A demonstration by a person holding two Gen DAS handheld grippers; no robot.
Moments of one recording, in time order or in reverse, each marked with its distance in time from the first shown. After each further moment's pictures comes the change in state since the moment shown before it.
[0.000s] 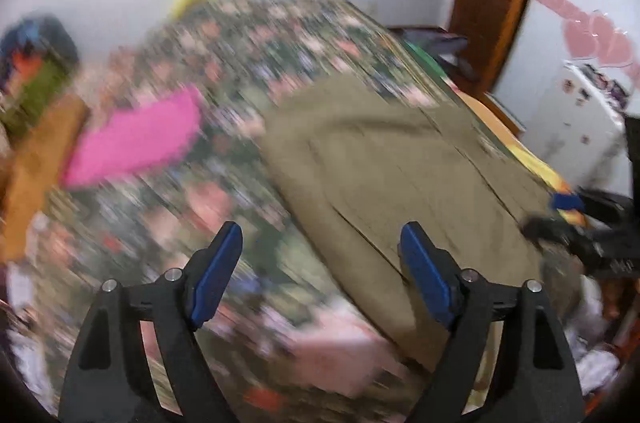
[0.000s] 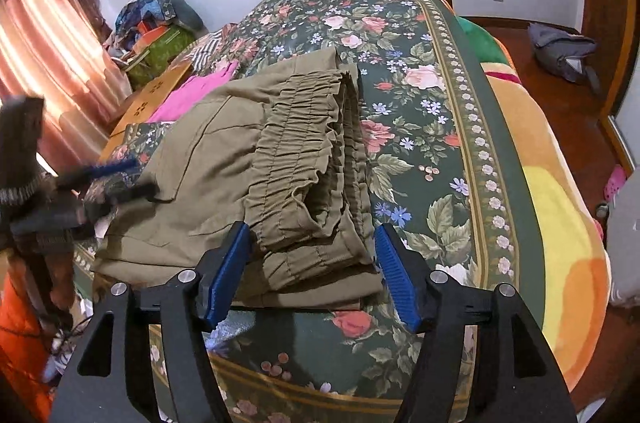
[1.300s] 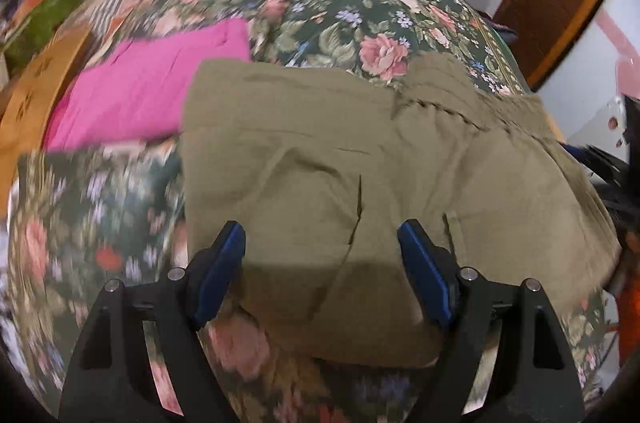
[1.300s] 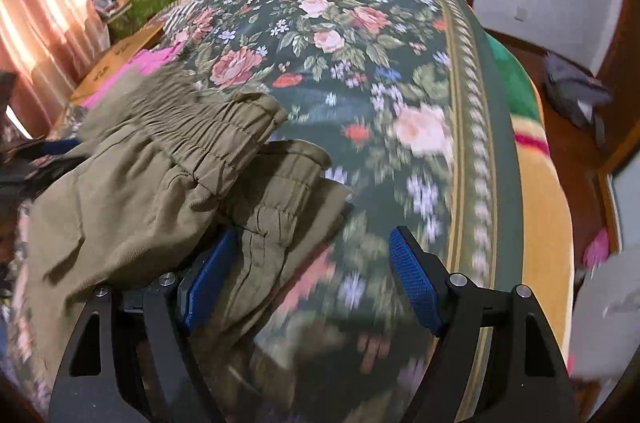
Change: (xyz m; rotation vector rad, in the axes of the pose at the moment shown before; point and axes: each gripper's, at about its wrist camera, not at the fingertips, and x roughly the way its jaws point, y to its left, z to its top) left arm 0.093 0.091 0.001 -0.220 0.216 -0.018; right arm 0.107 -0.035 0.092 -0.183 0.109 -0.096
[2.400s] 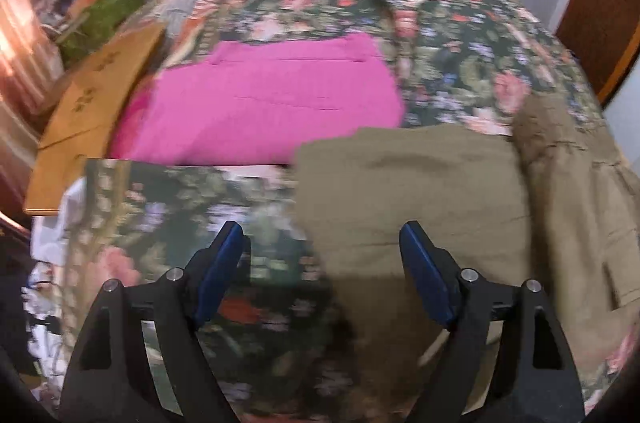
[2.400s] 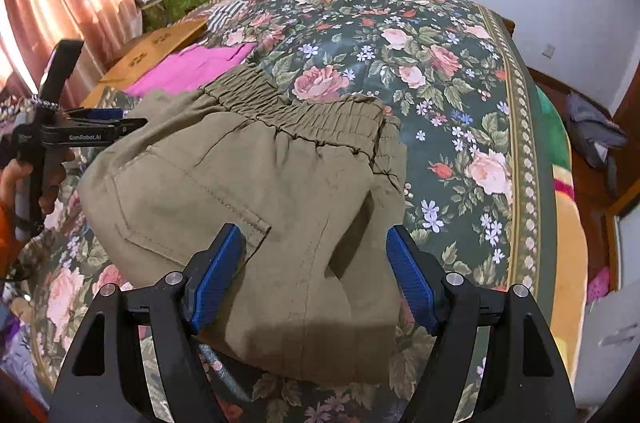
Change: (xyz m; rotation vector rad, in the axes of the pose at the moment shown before) left arm 0.008 0.093 0.024 -0.050 -0.060 0.232; right arm -0.024 0.069 0.002 -0.082 -0.038 0.051
